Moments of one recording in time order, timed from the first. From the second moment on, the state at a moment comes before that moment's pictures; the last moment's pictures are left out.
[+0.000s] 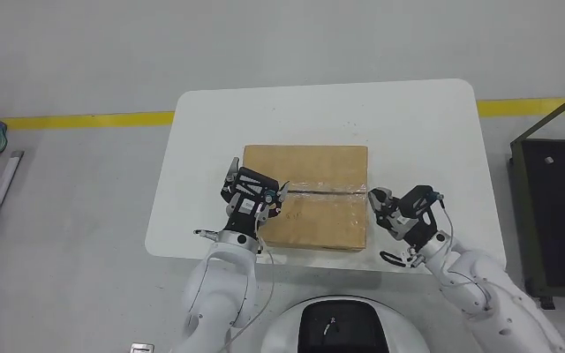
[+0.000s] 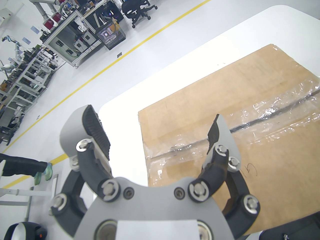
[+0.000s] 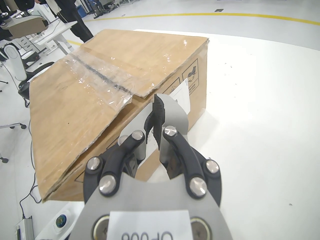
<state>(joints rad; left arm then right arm) 1.27 -1.31 -1.19 -2.13 1.84 -0.07 -0.57 -1.46 -1.19 1.38 -1.80 -1.07 -0.33 0.07</state>
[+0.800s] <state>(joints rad) 1.07 -1.35 -0.90 -1.98 1.88 -0.31 -0.51 -1.75 -1.17 1.68 -1.95 -1.02 -0.32 -0.04</state>
